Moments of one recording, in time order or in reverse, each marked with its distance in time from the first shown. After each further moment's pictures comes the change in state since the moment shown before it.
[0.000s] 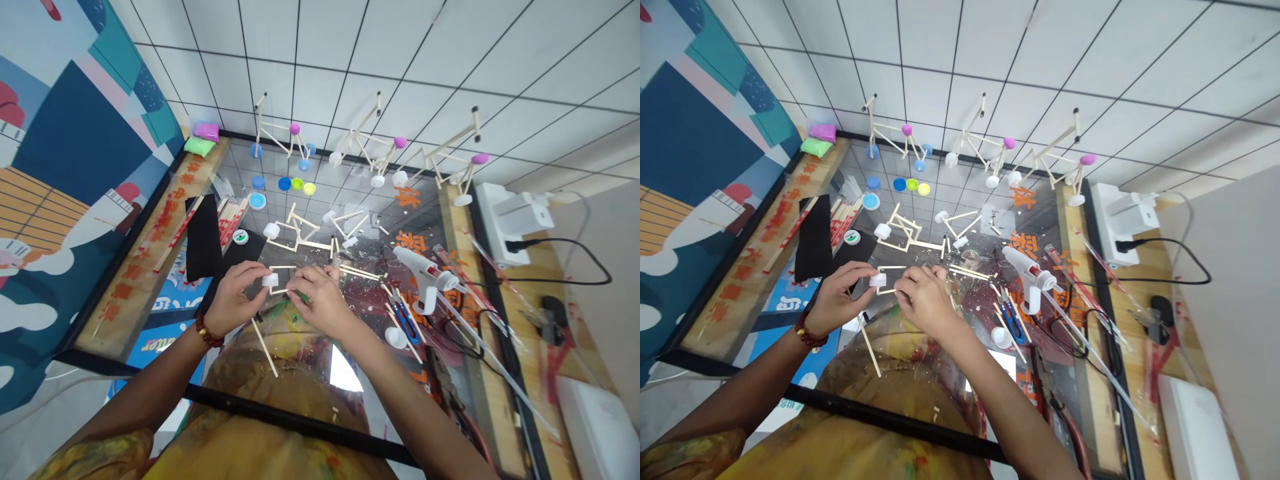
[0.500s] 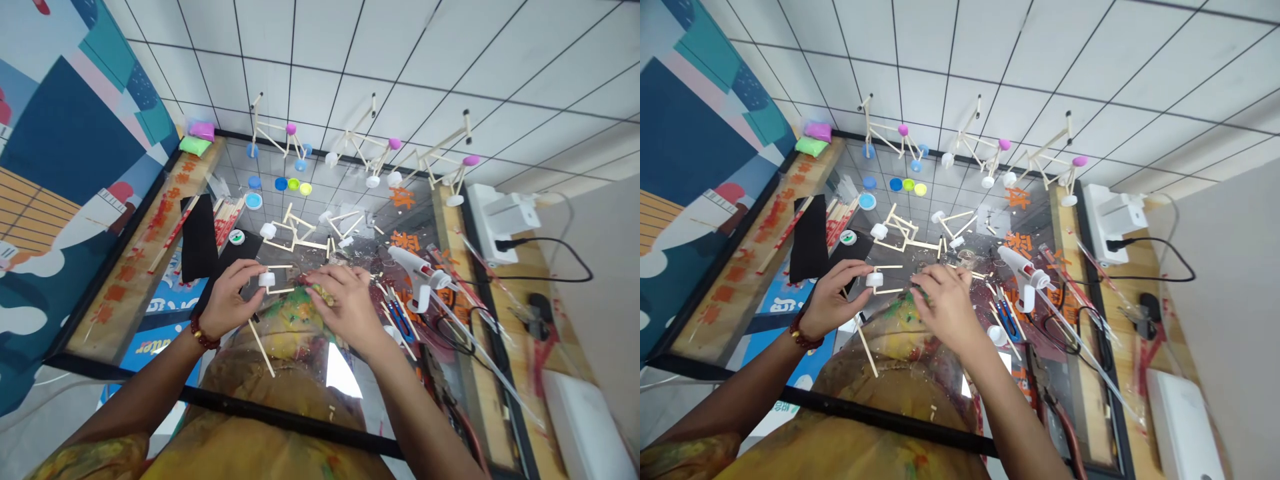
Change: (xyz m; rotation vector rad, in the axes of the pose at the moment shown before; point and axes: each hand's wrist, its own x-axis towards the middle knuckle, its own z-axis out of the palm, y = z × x) left_hand -0.001 -0.001 -0.001 -0.057 0.015 0.005; right_hand -0.020 -0.002 -0.041 -0.073 0.139 0.095
